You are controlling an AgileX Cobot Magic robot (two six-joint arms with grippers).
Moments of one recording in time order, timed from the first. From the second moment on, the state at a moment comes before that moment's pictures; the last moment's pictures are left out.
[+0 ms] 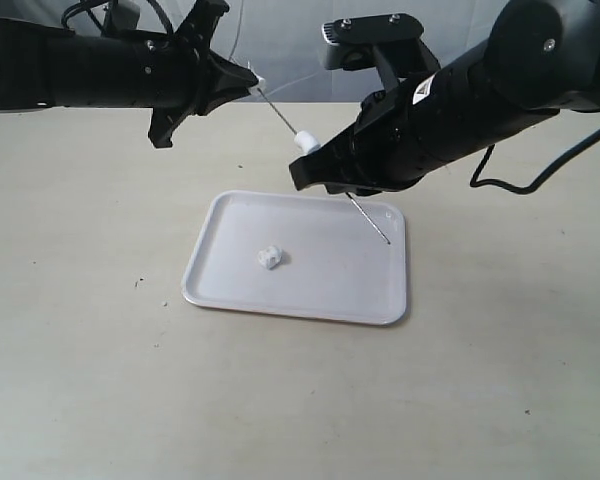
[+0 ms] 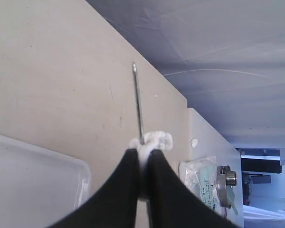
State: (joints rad) left arm -0.26 1.85 -1.20 -1.74 0.56 0.69; right arm 0.59 1.57 -1.08 0.38 0.51 -0.23
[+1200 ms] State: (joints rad) left arm -0.27 1.85 -1.20 -1.71 0.30 0.74; right arm 0.59 1.57 -1.09 0.38 0.71 -0.25
